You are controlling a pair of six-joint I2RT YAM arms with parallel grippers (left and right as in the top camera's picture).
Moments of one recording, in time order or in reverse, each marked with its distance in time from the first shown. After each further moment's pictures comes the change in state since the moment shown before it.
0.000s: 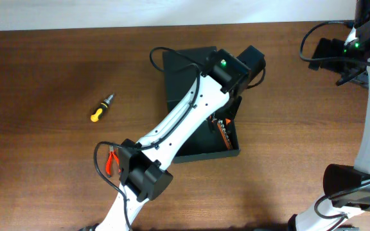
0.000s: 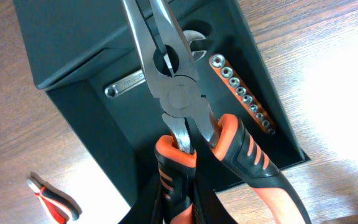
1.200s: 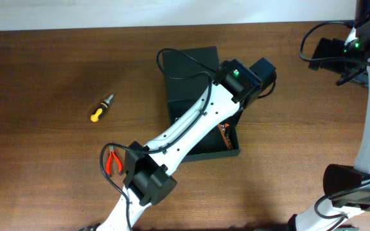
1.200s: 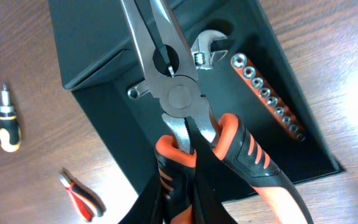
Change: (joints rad) left arm -0.063 0.000 -0.044 0.000 -0.152 -0.009; right arm 0.000 0.000 0.000 0.000 0.000 0.000
